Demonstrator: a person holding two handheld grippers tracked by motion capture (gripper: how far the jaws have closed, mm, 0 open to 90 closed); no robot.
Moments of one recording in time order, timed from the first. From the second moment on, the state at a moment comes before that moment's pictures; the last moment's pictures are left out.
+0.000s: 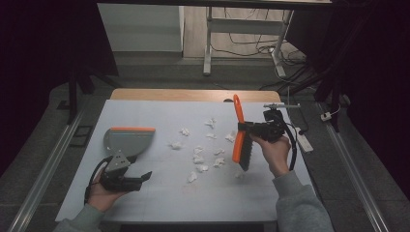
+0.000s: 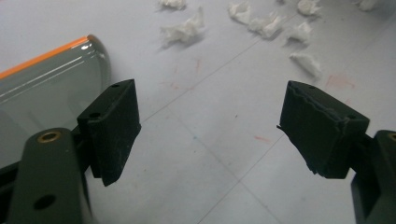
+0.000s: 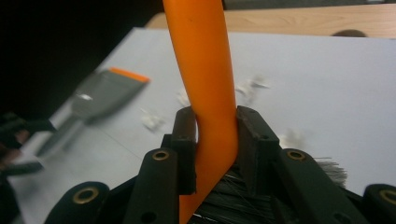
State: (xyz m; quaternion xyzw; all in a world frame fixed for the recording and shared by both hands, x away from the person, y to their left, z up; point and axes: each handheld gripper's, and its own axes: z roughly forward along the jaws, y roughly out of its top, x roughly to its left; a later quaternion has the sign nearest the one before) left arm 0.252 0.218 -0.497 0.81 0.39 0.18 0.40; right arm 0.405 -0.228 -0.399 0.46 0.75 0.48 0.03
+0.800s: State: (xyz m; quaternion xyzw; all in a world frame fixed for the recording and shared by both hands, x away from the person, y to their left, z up) left arm 0.265 0.094 -0.481 0.81 0.31 0.18 0.46; right arm 0.376 -0.181 -0.440 0.46 0.66 0.59 -0.02
